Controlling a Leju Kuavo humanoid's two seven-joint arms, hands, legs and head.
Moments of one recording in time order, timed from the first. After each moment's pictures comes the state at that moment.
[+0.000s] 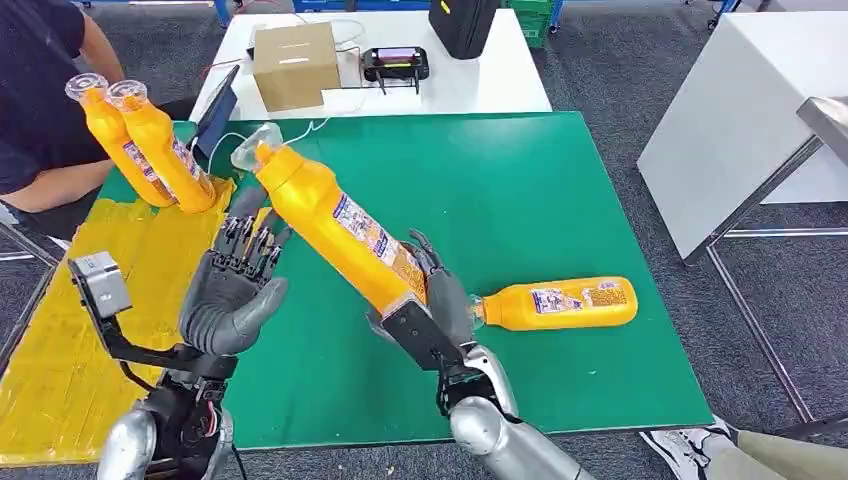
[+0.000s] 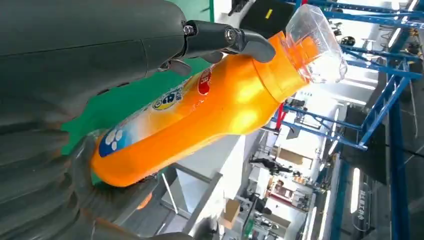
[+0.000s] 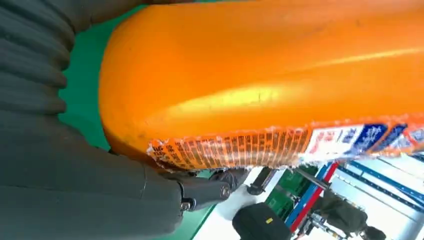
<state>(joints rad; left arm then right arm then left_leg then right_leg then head) -0.04 -0.07 -0.31 -1.97 0.34 0.03 0.20 -0.30 0.05 0.82 -1.34 0.29 -0.48 0.05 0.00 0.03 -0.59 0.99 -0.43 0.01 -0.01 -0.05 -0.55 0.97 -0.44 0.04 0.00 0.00</state>
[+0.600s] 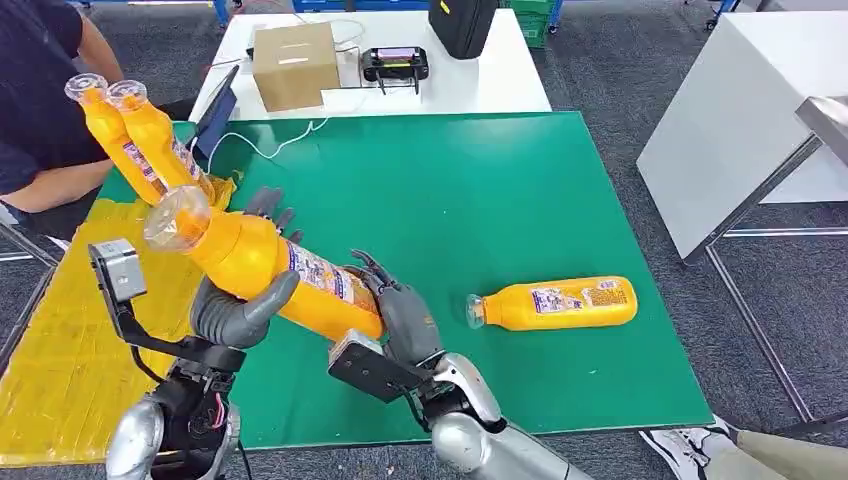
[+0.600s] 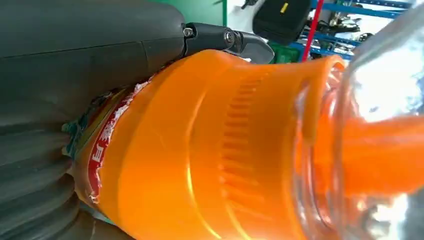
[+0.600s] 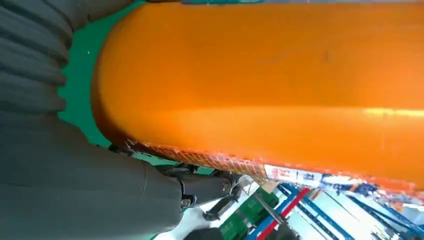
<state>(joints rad) -0.07 -0.07 -0.33 -1.94 0.37 0.08 0.20 -0.34 0.04 0.95 -1.36 0.36 -0.42 0.07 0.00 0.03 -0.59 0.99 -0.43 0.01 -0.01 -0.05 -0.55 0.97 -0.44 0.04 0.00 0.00</state>
